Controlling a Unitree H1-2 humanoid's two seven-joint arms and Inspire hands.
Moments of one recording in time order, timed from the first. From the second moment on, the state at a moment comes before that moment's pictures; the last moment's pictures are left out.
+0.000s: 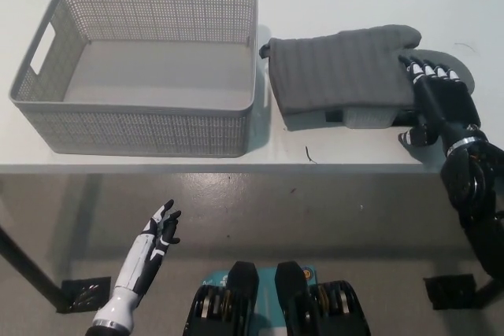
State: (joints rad) left_arm -0.19 0.16 -0.11 0.53 0.15 -0.43 0.07; right_arm -0.69 -0.32 0.26 0.54 -0.85 0.13 0.00
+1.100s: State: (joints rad) left_arm -0.18 0.16 -0.12 0.54 0.15 -0.43 0.07; right_arm -0.80 -0.30 0.34 0.94 -0.87 -0.01 -0.53
